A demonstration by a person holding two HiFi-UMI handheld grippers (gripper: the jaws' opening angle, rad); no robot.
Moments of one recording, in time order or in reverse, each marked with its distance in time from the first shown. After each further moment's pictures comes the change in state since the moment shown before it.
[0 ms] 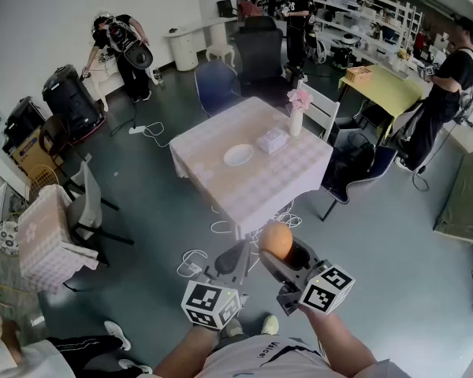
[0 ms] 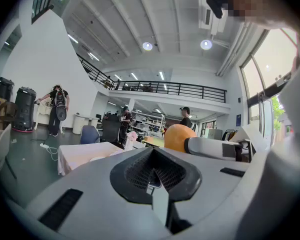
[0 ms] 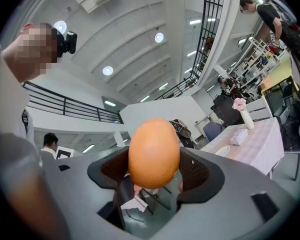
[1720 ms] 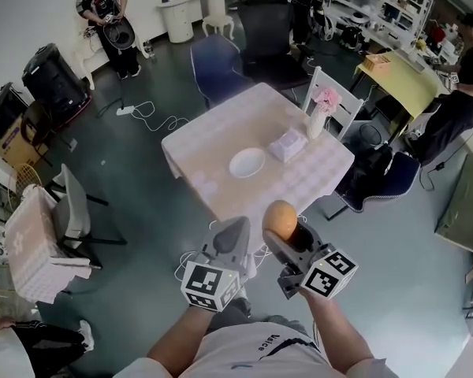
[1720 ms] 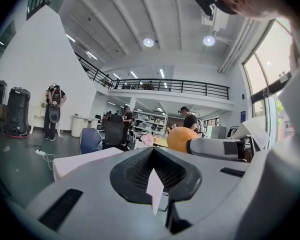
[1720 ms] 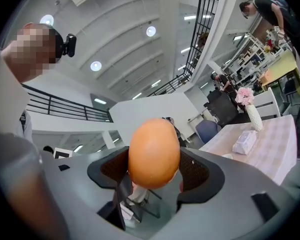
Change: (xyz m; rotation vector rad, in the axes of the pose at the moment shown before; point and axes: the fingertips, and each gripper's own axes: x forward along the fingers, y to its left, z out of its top) left arm 0.162 0.187 0.025 0.030 0.011 -0.007; right arm 0.195 -0.145 0.022 0.033 0.028 -0.078
